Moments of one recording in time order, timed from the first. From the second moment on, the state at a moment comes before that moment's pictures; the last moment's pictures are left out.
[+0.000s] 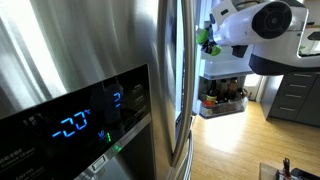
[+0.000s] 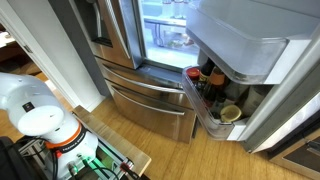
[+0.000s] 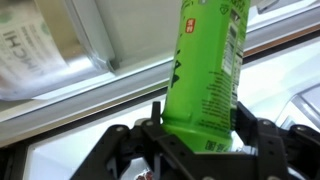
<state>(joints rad) -0.10 -0.59 -0.03 -2.23 -1.47 2.40 0.30</state>
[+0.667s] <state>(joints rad) -0.03 -0.52 -0.07 -2.22 -1.11 2.42 0.39</state>
